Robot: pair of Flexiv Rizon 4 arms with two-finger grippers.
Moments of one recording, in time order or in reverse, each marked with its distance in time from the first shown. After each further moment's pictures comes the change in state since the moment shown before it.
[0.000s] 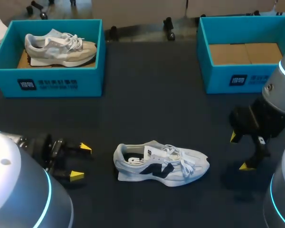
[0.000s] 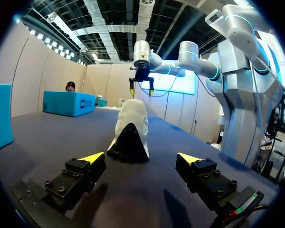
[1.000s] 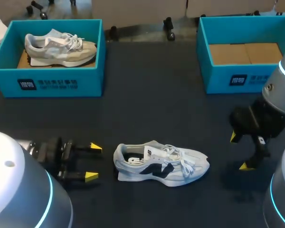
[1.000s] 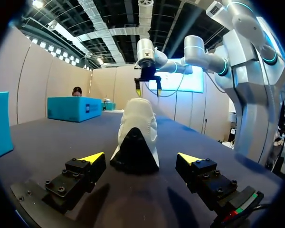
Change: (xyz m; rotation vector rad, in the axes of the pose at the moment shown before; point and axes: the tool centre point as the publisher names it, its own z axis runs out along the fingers) left arm -0.008 -0.002 0.037 0.023 -0.096 0.054; right arm 0.000 0.000 0.000 0.000 0.000 0.000
